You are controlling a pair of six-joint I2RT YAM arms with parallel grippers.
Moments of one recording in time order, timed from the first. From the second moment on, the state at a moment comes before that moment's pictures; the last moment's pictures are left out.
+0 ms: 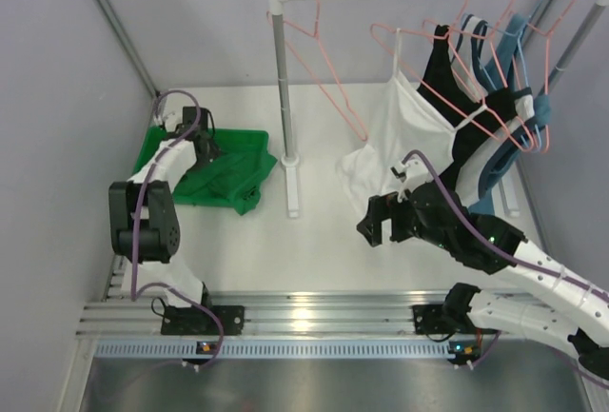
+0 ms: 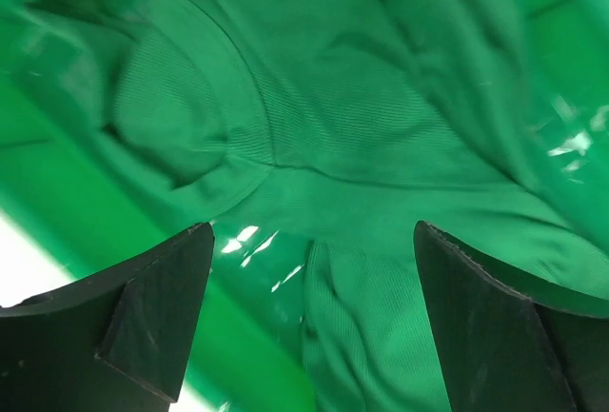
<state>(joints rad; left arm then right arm) -0.01 1.70 1.25 -0.53 -0.46 -0.64 0.94 0.78 0.90 -0.70 0.20 0.50</state>
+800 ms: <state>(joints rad) 0.04 1.77 1.26 -0.44 -0.29 -0.59 0.94 0.80 0.90 -0.68 0.14 0.48</state>
